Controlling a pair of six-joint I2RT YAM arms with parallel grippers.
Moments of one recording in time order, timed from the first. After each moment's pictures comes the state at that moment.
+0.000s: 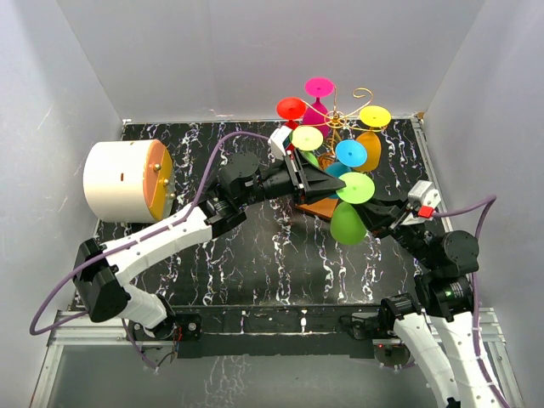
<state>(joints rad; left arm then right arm) -0.94 1.44 1.26 0.27 0.38 -1.46 0.22 0.39 0.69 0.03 -0.57 0.10</state>
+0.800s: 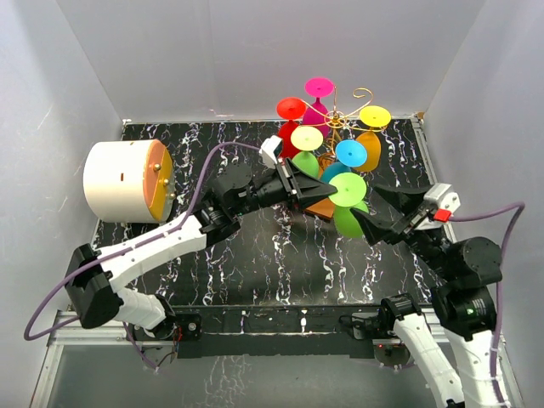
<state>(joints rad) -0.95 1.39 1.15 0.34 0.32 -1.52 0.22 0.37 0.84 -0.21 -0.51 0.06</state>
